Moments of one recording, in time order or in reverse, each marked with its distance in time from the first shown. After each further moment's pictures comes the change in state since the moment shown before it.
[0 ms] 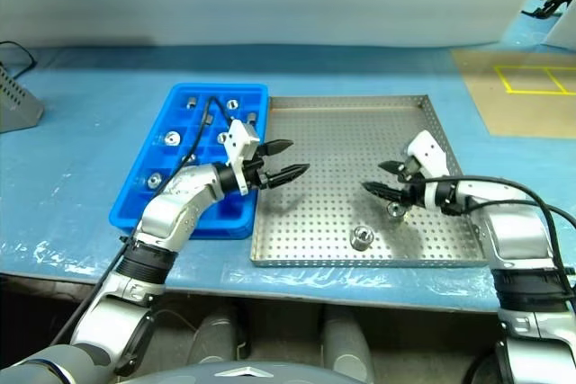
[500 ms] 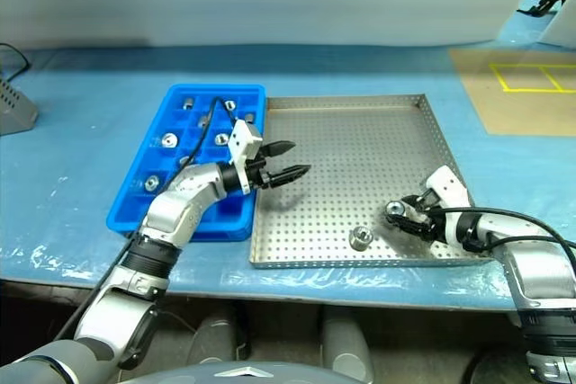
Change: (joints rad) left arm -0.032 -0.021 0.002 0.115 0.014 -0.052 -0.040; right arm 0.175 -0.036 0.014 -0.023 -0.007 -0.007 -0.060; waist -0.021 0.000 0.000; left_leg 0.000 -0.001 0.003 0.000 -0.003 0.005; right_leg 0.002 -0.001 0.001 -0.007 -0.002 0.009
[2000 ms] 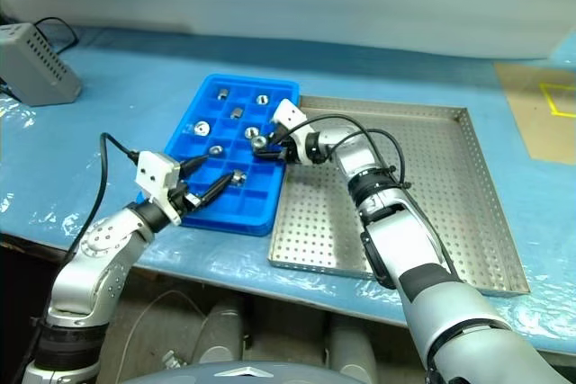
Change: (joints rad) left arm 0.511 0.172 0.242 -0.628 -0.018 0.151 0.348; right arm -1.008 0.625 0.357 1.138 -0.210 -0.590 0.101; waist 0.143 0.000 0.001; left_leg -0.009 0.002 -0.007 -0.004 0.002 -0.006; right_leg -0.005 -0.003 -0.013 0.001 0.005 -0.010
